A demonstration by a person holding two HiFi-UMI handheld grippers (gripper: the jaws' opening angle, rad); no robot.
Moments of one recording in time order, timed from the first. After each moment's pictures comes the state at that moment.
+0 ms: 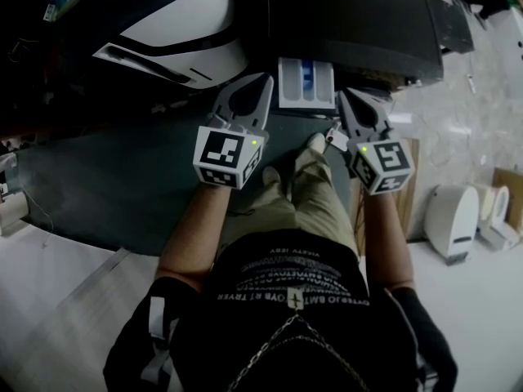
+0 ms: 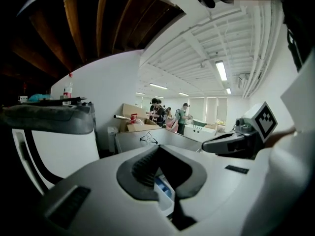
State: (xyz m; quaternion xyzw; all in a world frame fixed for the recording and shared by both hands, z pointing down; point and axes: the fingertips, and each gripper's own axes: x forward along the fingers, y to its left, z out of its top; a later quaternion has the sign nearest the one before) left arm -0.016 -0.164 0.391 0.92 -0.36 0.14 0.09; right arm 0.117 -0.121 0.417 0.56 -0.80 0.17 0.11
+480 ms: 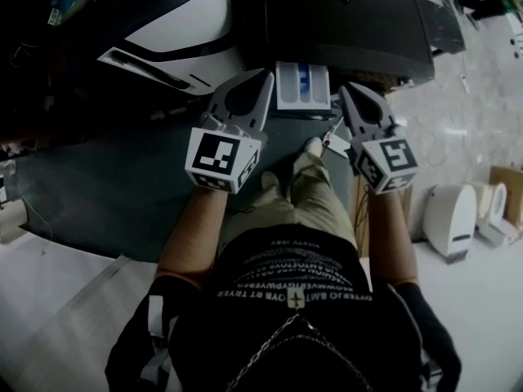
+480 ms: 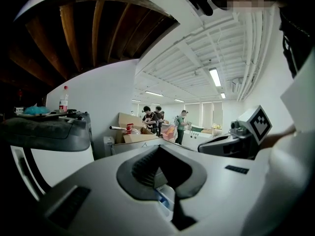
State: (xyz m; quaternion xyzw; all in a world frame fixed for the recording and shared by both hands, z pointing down) left arm -0.013 -0.155 0.325 0.93 -0.34 0.09 0.06; right arm 0.109 -0.120 0.359 0.55 -0.82 0.14 0.08
